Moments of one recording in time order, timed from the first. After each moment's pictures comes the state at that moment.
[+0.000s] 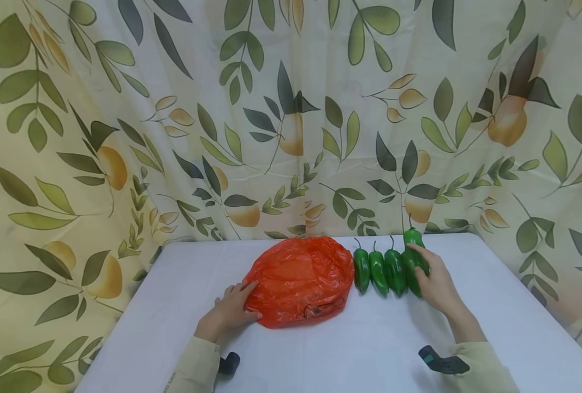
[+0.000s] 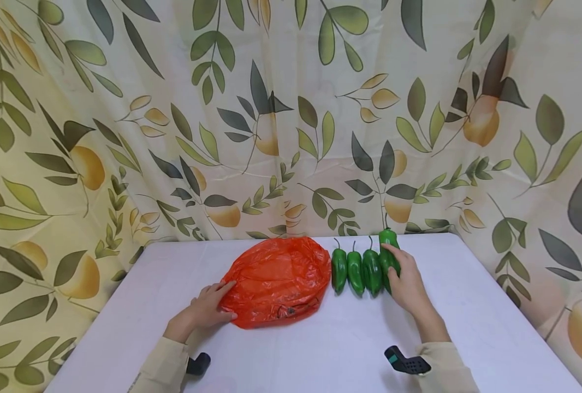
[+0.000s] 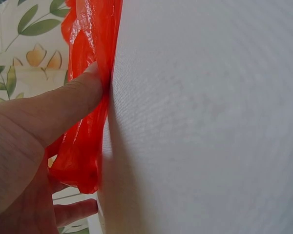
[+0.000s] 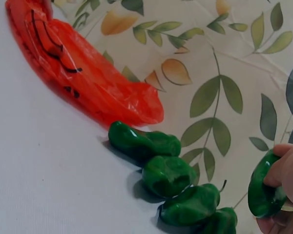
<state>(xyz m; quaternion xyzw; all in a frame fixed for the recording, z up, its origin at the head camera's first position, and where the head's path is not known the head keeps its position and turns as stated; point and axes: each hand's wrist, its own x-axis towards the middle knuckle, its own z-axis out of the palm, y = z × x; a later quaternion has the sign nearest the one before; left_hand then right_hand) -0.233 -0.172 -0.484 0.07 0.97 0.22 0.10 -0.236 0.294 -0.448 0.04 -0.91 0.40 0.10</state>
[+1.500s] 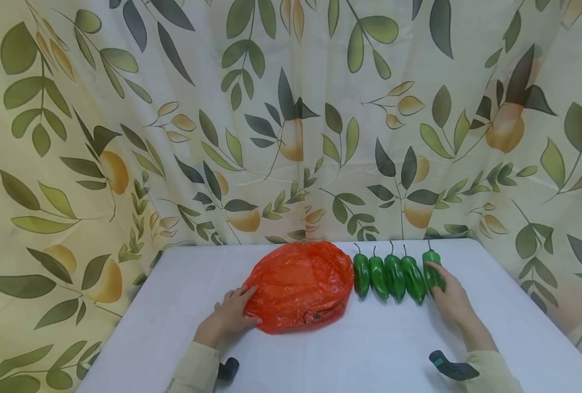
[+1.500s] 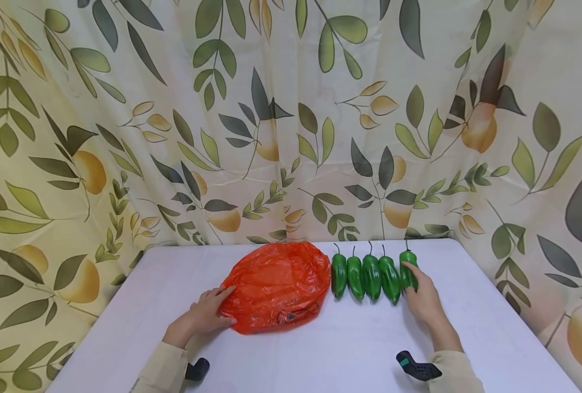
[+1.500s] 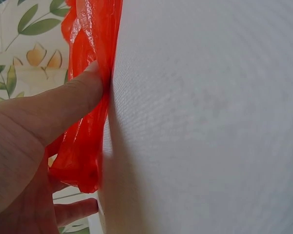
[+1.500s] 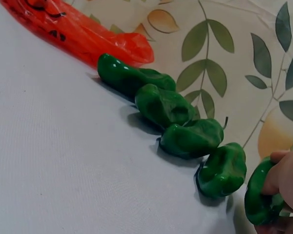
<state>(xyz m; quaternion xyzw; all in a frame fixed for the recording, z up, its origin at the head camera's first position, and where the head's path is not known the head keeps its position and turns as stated) -0.230 -0.171 -0.484 0.07 0.96 0.24 0.10 -0.245 0.340 -0.485 -0.03 -0.92 0.39 0.04</state>
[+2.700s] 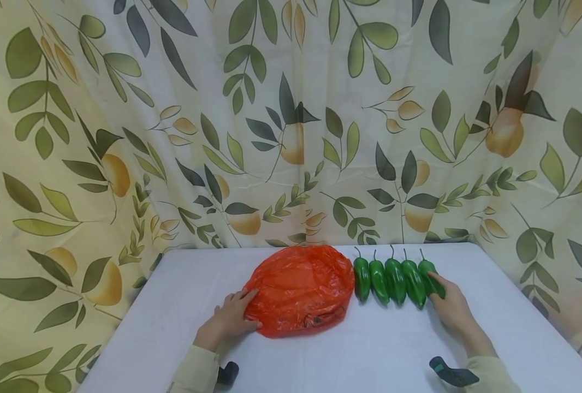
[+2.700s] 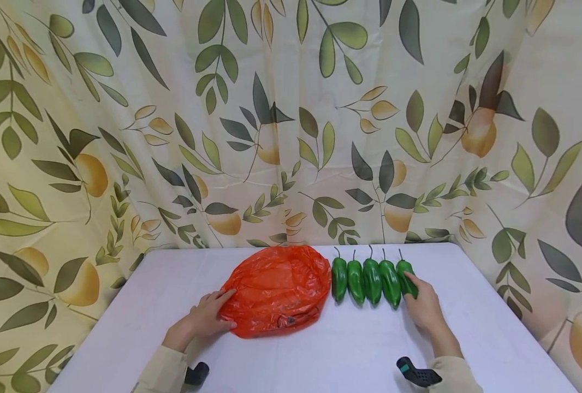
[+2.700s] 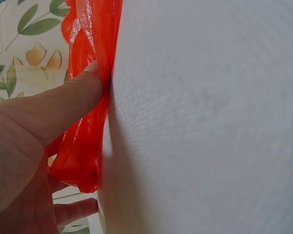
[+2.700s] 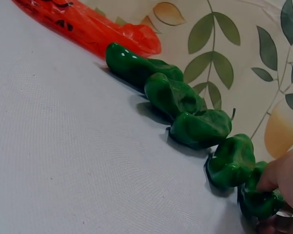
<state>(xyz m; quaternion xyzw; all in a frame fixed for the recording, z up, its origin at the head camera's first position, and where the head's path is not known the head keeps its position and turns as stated) -0.233 -0.171 -0.486 0.07 0.97 0.23 0.10 -0.245 0.343 -0.493 -0.03 -0.92 0.38 0.02</state>
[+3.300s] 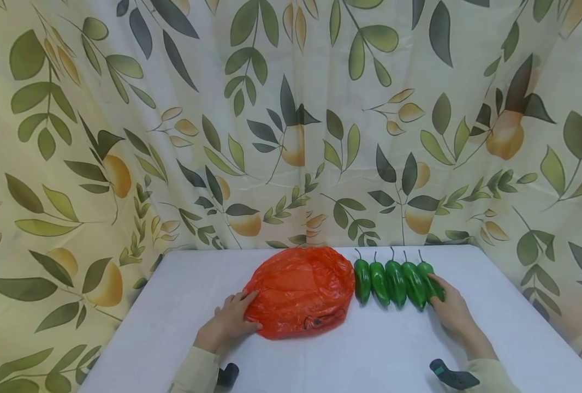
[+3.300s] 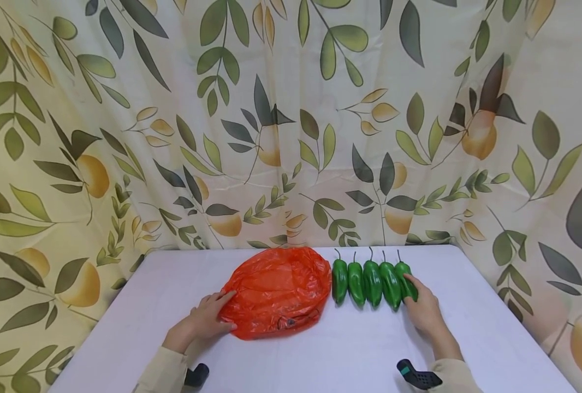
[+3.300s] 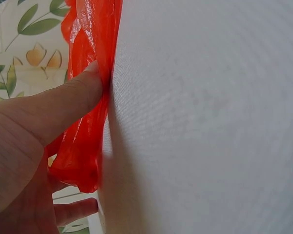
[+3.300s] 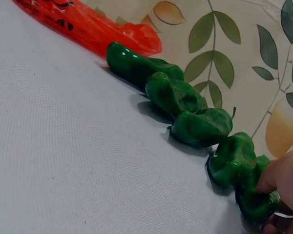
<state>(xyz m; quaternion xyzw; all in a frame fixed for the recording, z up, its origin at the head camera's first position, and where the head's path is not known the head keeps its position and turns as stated) -0.233 -0.171 -0.484 0.07 0.97 0.22 0.11 -0.242 0.340 -0.489 -0.04 -0.92 0.39 0.00</state>
